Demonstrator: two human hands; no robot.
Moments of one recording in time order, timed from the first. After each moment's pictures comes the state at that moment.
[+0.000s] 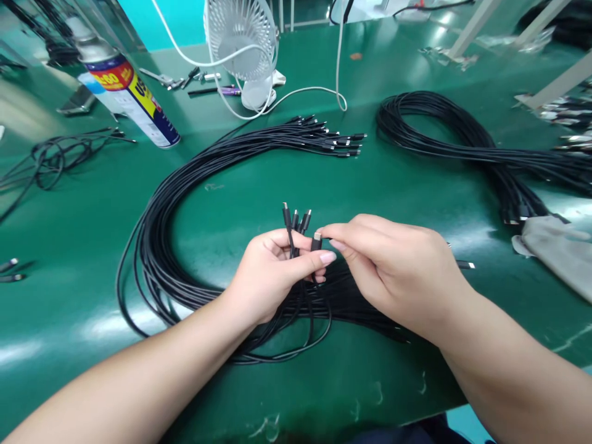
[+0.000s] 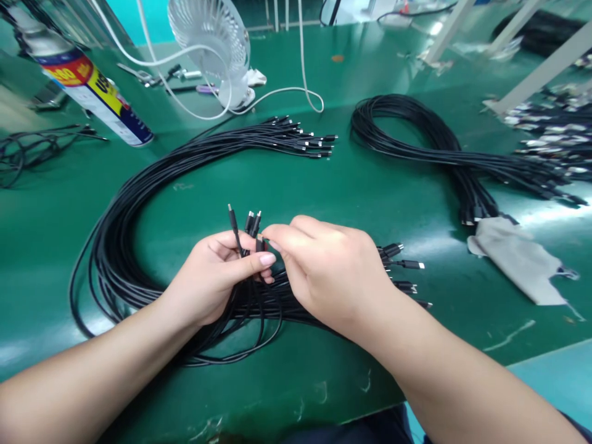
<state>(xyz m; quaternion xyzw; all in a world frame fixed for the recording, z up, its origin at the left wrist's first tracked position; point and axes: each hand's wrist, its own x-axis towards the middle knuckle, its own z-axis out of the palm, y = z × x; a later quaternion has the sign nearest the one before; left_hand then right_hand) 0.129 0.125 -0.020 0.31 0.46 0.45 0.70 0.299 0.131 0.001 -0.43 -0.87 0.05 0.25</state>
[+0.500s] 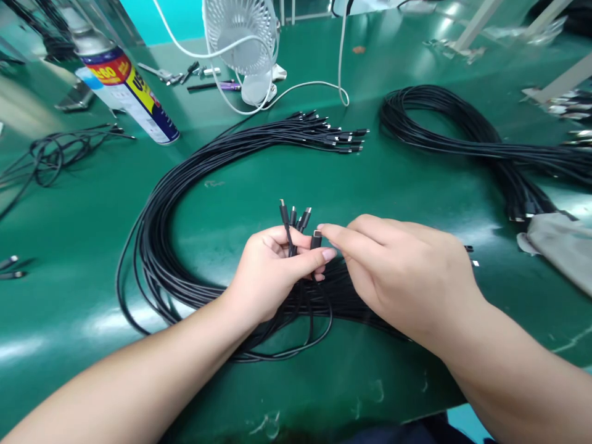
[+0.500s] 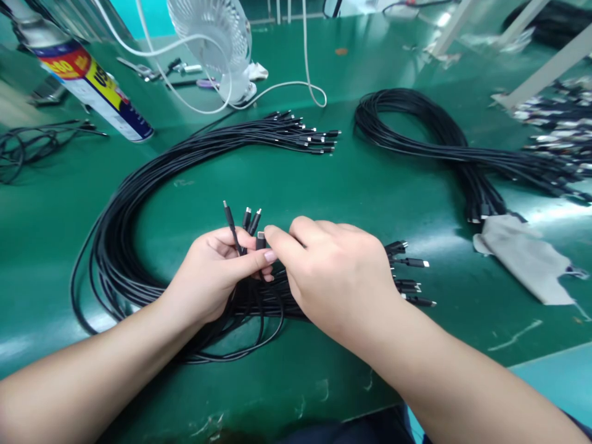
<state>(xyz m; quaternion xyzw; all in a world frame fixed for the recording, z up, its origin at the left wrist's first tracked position) 0.132 0.125 -0.025 0.31 0.46 0.48 0.69 0.294 0.126 -0.001 -0.41 -0.88 -0.14 0.22</state>
